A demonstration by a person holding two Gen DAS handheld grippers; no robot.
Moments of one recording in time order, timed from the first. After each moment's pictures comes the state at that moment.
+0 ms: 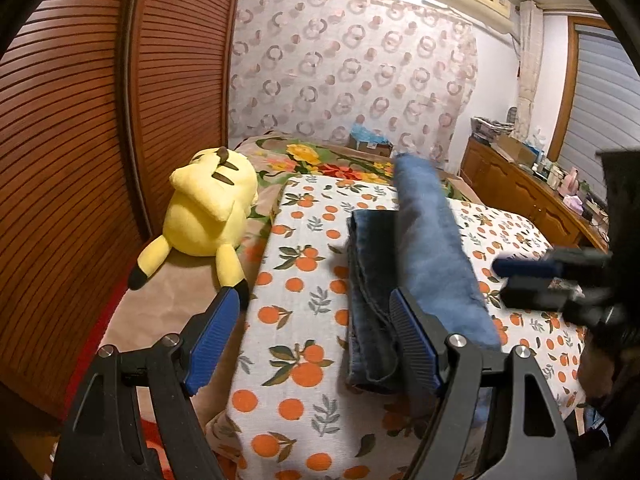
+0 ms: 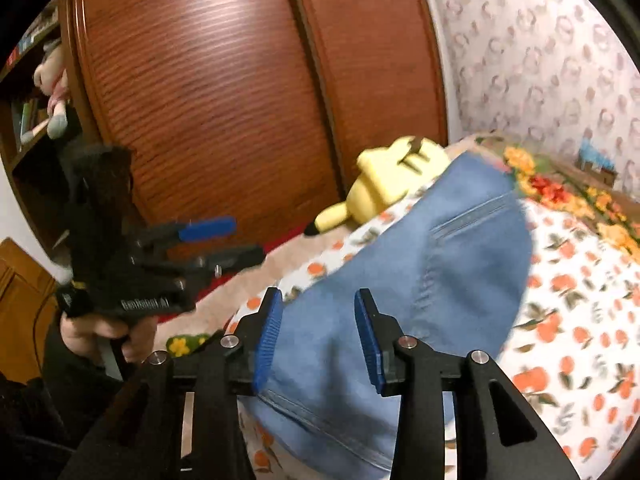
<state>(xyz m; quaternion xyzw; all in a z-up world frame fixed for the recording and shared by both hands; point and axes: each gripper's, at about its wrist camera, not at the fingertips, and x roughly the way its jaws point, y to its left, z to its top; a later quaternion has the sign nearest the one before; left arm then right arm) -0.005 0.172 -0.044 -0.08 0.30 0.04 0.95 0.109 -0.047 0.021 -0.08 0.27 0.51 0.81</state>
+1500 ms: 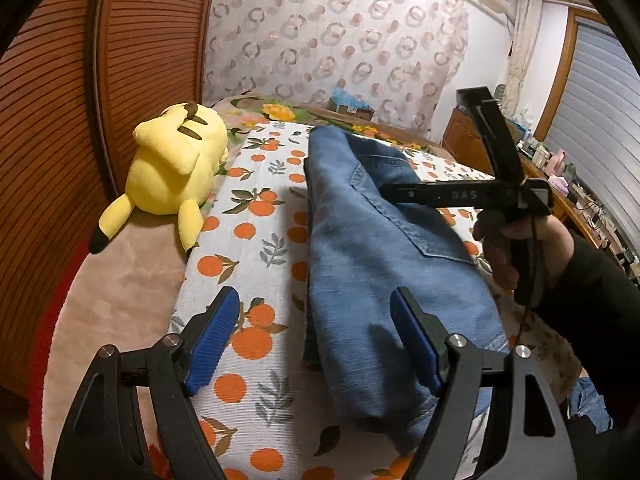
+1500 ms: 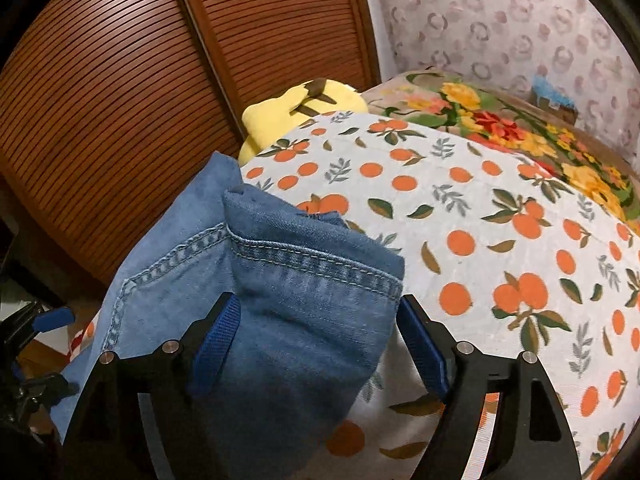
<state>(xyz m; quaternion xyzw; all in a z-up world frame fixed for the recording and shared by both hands) 0.019 0.147 -0.090 -0.11 0.36 0.00 0.93 0.274 0.001 -0.037 -0.09 0.38 0.41 0.82</state>
